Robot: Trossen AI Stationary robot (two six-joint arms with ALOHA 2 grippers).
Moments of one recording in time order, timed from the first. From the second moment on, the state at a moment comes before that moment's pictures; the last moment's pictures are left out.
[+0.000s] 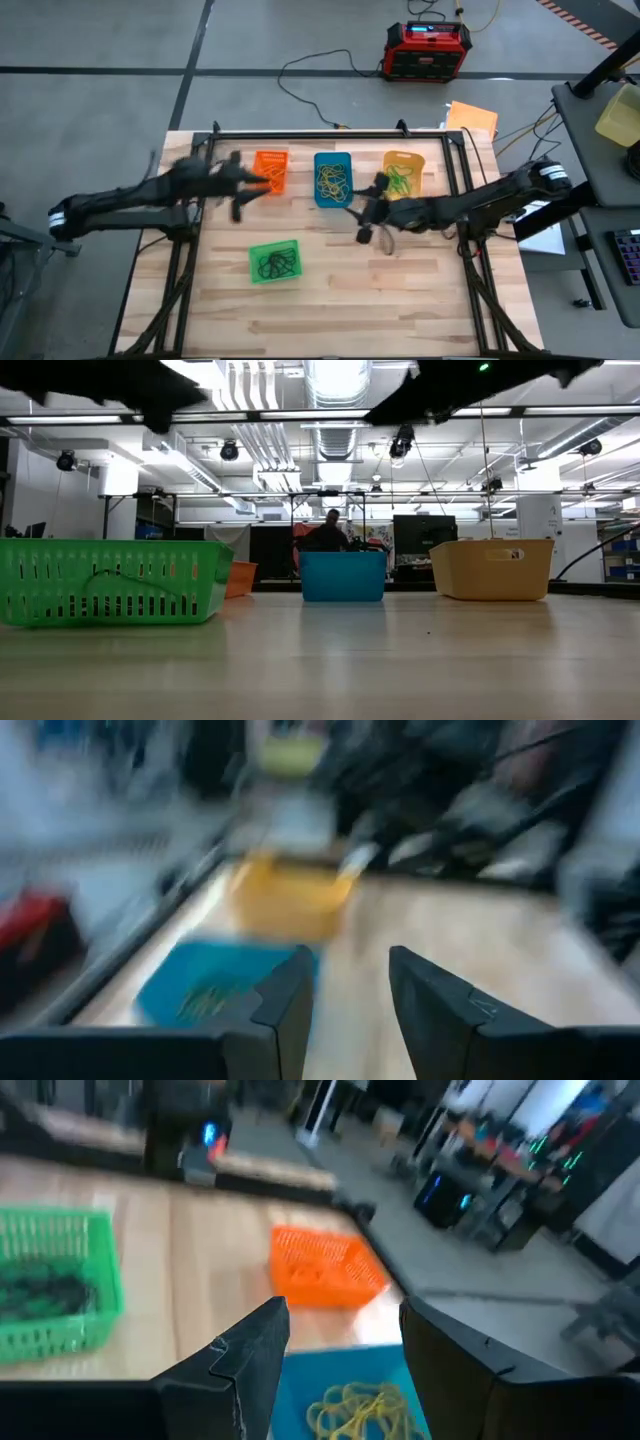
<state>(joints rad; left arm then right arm) 0.32 0.71 0.54 -0.04 0.16 -0.03 0.17 1.38 0.76 0.33 0.58 -0.21</state>
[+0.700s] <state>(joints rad) -0.10 0.02 0.21 0.02 -0.23 0.11 0.15 0.34 0.21 0.51 0.38 -0.27</state>
